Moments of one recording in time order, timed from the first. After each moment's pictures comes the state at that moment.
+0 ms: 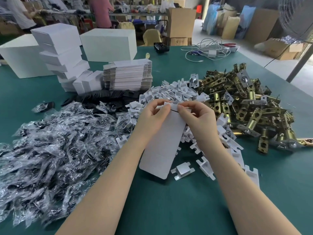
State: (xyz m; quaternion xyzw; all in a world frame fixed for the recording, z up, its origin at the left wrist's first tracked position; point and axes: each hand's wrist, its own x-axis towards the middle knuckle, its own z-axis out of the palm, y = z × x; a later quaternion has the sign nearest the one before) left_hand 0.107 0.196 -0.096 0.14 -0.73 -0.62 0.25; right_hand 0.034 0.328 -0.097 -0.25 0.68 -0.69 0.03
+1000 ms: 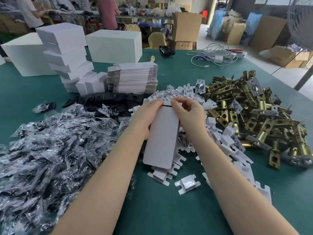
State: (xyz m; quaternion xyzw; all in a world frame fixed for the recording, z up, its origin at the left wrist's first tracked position) left_hand 0.073 0.154 -0.088 0.32 -0.57 -0.74 0.13; right_hand 0.004 0.270 -0.099 -0.21 0.72 -0.66 0.05
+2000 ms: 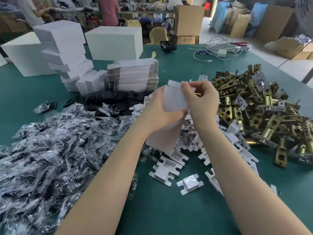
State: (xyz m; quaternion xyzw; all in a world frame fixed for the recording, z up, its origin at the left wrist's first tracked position) left_hand 0.081 0.171 -0.075 0.18 -0.83 -0.50 0.16; right_hand -0.005 0.273 -0.073 -0.21 0.67 -0.71 -0.08
